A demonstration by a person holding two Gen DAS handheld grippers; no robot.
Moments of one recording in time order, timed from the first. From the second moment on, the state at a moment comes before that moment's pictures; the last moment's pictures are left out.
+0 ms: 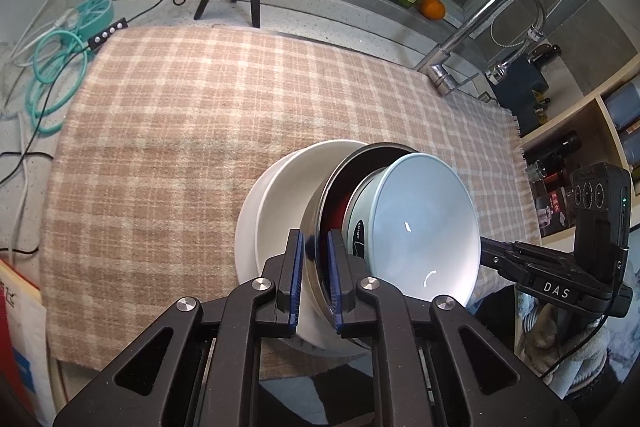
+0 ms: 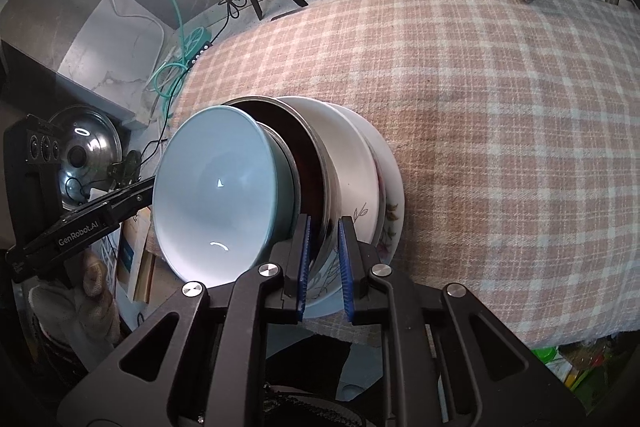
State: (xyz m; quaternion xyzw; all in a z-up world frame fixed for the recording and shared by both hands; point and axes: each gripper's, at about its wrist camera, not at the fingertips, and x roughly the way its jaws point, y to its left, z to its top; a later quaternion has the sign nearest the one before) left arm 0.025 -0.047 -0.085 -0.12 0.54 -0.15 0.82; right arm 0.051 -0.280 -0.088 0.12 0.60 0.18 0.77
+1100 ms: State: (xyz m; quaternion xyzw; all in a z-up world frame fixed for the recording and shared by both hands) left arm -0.047 -0.066 -0.032 -0.01 0.46 -0.08 0.89; right arm -0.014 -0.298 -0.010 0.01 0.45 0.16 0.88
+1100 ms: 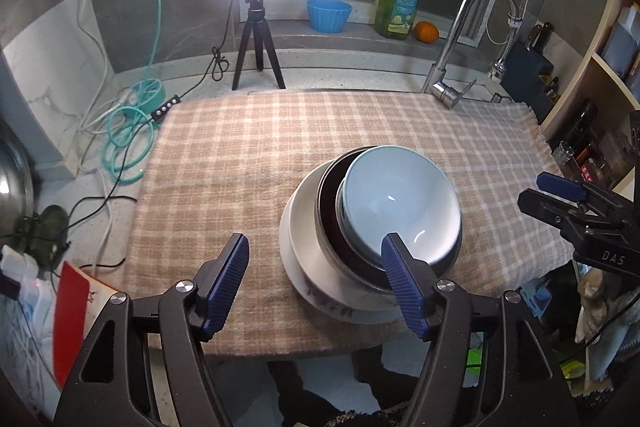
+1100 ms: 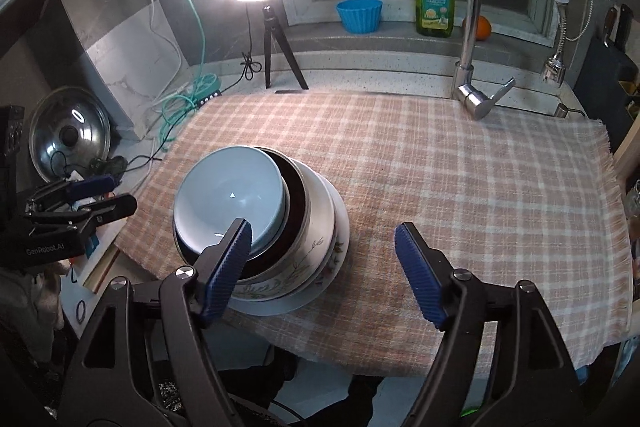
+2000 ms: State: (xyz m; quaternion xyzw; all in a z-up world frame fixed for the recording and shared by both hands) left arm -0.049 -0.077 -0.022 0.01 0.44 -0.06 0.90; right arm -0.009 -0.305 -0.010 0.01 0.43 0.14 0.89
